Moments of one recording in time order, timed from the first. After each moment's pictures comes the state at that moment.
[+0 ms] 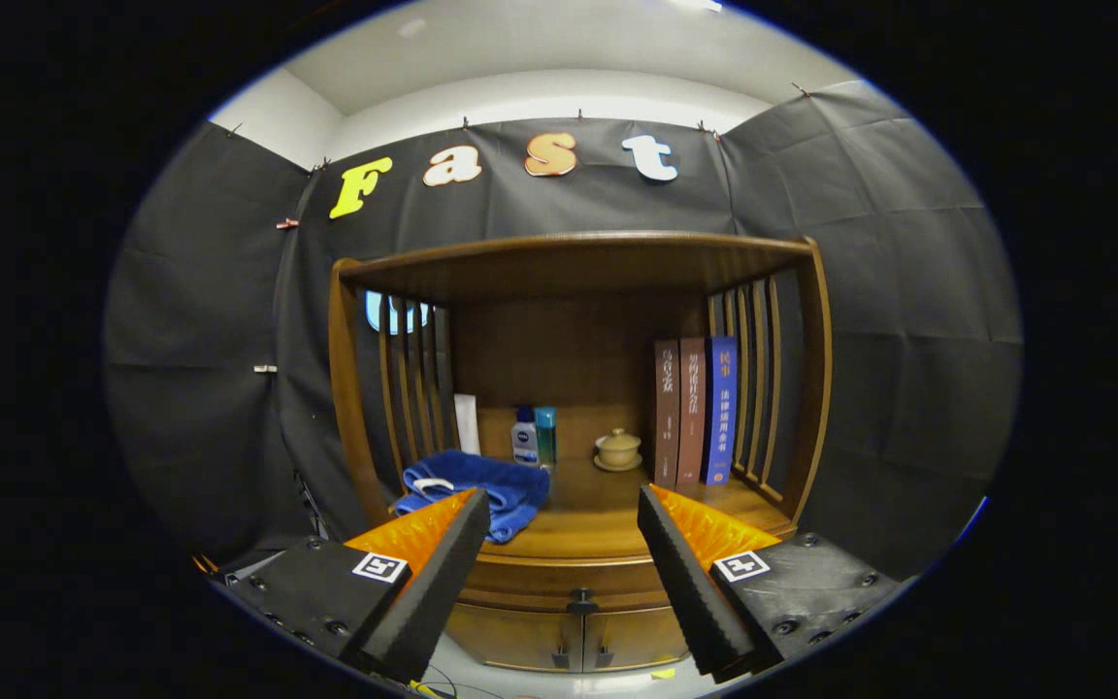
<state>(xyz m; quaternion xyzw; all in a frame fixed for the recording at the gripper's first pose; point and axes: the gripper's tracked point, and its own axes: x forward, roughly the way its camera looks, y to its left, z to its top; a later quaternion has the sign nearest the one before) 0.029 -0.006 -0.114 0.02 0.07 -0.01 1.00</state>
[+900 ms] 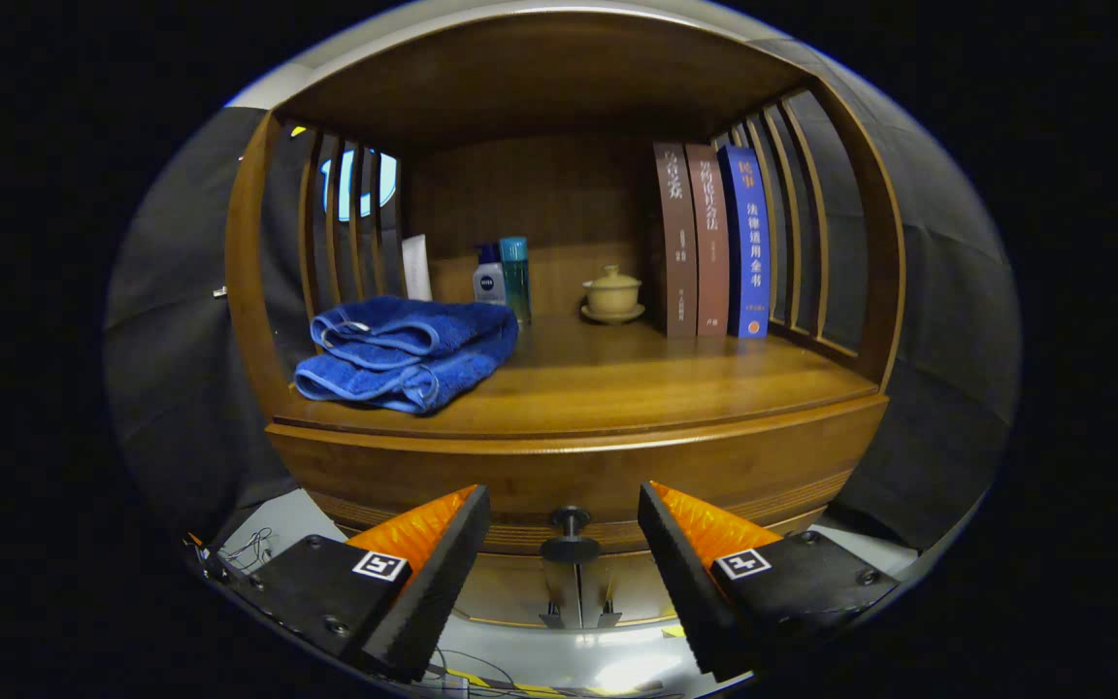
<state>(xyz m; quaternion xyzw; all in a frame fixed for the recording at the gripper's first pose) 0.090 -0.019 -0.313 0.03 0.23 -0.03 0.97</state>
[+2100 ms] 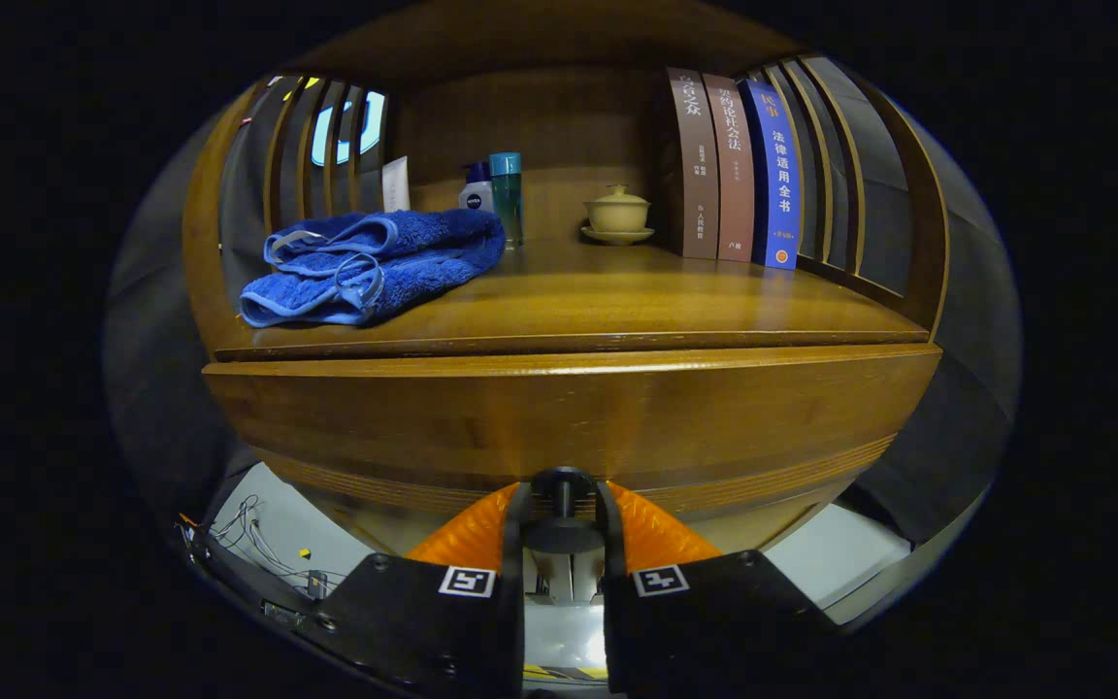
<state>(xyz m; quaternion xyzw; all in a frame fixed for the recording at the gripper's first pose) 0.094 -0.023 -0.369 0.01 0.30 -0.03 0.95</state>
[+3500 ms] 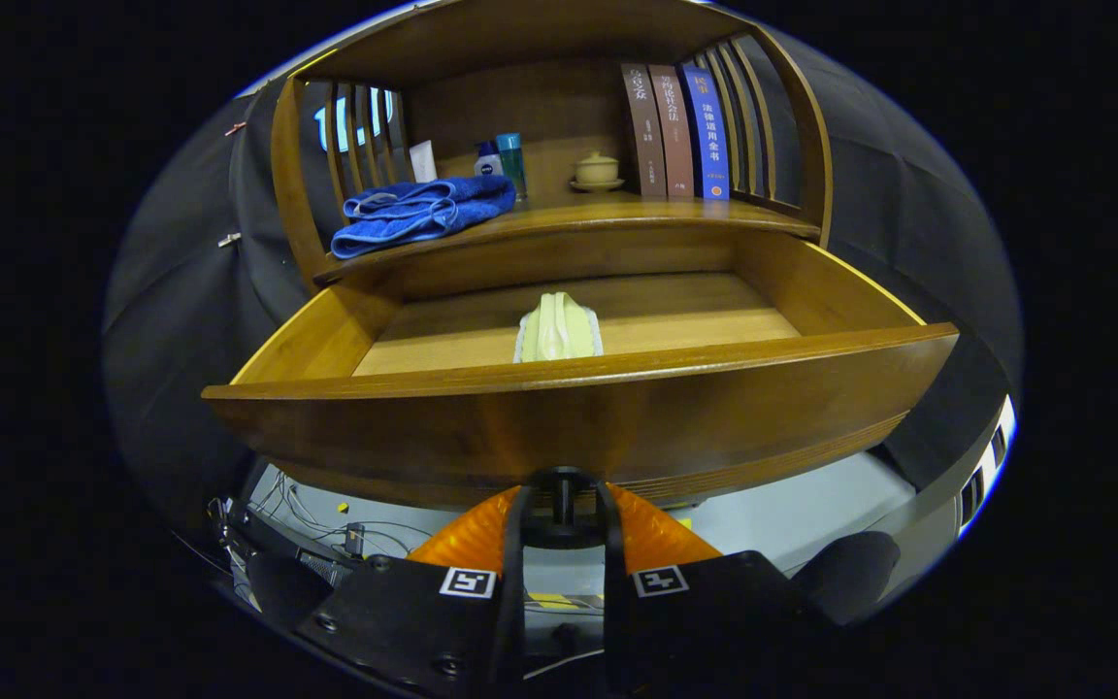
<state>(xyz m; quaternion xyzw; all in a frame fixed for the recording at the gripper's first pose) -0.081 -0.012 -0.356 0.05 0.37 -0.03 0.93</state>
